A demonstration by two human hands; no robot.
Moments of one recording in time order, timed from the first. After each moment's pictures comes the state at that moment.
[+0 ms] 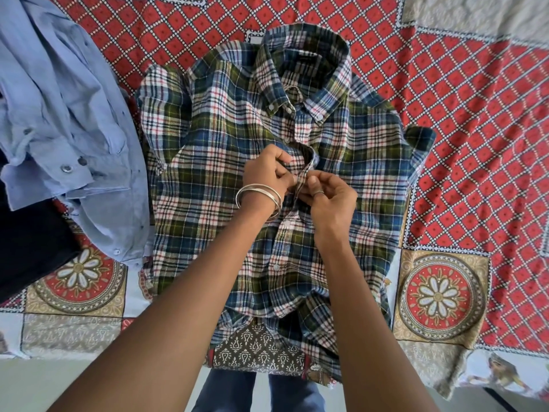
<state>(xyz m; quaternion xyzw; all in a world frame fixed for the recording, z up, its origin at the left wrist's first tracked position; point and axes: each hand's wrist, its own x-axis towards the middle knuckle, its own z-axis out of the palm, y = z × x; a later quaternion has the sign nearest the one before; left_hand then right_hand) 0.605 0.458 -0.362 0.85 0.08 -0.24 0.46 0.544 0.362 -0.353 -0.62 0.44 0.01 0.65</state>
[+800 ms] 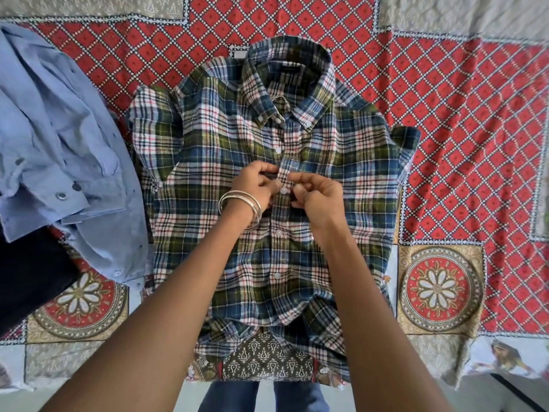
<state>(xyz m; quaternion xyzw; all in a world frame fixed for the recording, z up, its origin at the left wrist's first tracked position) 0.614 0.474 -0.357 0.80 0.12 -0.35 0.47 0.559 0.360 -0.343 -0.61 0.41 0.12 0.67</state>
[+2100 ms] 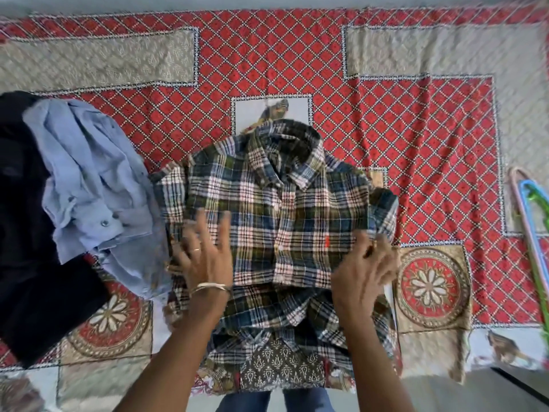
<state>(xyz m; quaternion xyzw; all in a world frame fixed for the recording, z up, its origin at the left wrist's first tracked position) 0.532 0.564 -0.330 0.99 -0.10 -0.10 -0.03 0.451 0.359 -0.308 -0.89 0.42 0.09 0.11</state>
